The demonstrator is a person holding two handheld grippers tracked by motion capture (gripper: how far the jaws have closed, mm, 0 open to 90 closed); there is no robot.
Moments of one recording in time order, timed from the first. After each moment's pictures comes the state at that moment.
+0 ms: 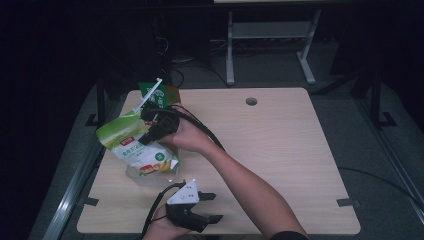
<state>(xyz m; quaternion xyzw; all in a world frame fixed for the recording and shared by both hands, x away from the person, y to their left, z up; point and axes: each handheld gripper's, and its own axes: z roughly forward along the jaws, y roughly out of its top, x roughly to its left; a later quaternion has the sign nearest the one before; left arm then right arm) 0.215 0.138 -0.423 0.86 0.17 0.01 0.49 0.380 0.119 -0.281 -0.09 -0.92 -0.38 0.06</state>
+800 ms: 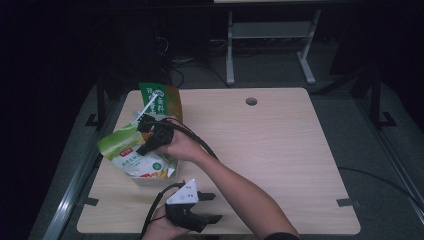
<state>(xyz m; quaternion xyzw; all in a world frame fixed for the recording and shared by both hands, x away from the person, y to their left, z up) 0.216 0.139 -0.424 0.86 0.17 0.01 0.49 0.384 0.139 -0.327 -0.11 -0.92 -0.37 0.08</state>
